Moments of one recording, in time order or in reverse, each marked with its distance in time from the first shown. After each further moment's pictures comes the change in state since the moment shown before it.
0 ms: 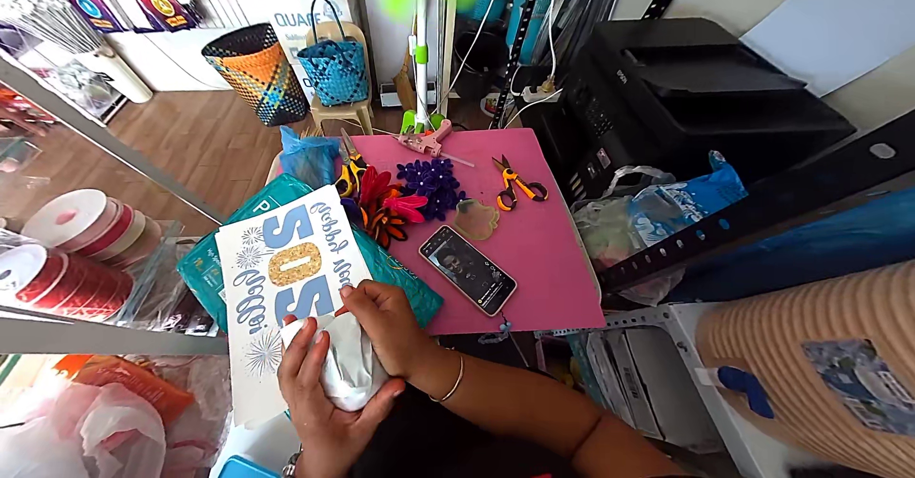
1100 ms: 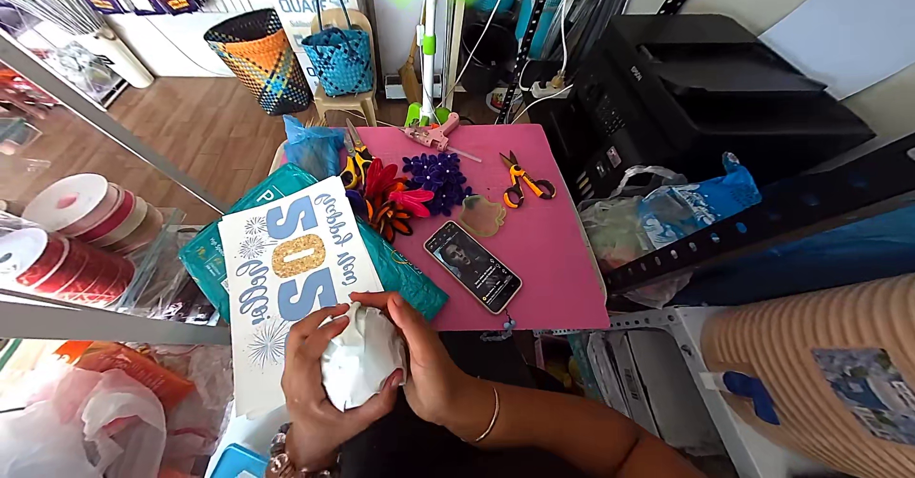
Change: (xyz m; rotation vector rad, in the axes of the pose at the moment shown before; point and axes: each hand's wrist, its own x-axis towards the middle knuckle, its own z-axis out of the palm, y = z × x) left_hand 0.020 -0.008 -0.005 -0.221 -0.123 0.012; right_hand -0.040 -0.005 -0.006 0.327 -0.046 0.117
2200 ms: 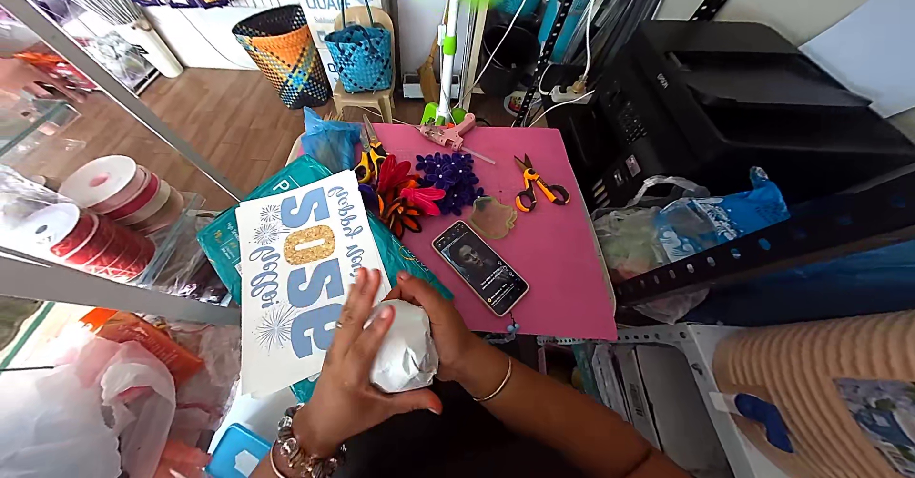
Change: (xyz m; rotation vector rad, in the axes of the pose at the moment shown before) left_hand 0.000 0.004 0.014 -0.072 -0.212 0.045; right_hand 0.016 -0.013 -0.028 0.091 -0.041 0.271
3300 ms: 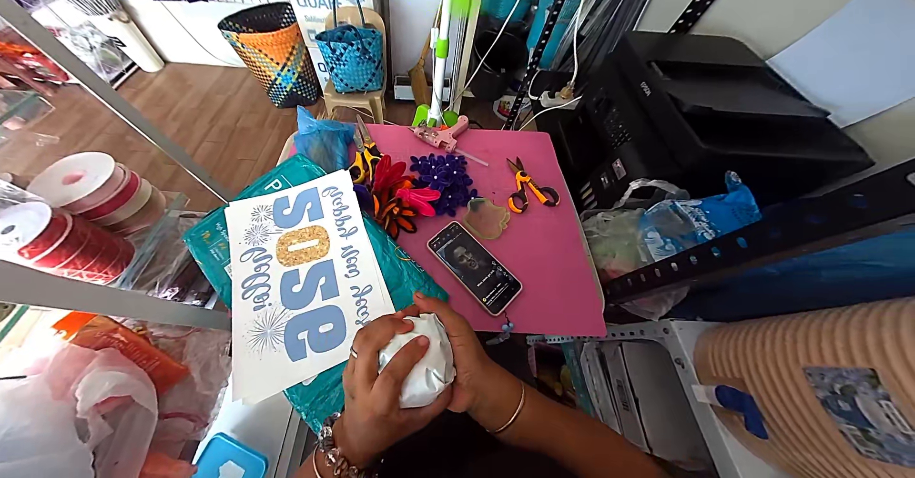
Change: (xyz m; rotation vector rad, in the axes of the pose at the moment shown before) left_hand -0.017 0.013 0.040 0.135 0.214 0.066; right_hand -0.032 0.002 0.001 0.356 0.171 0.180
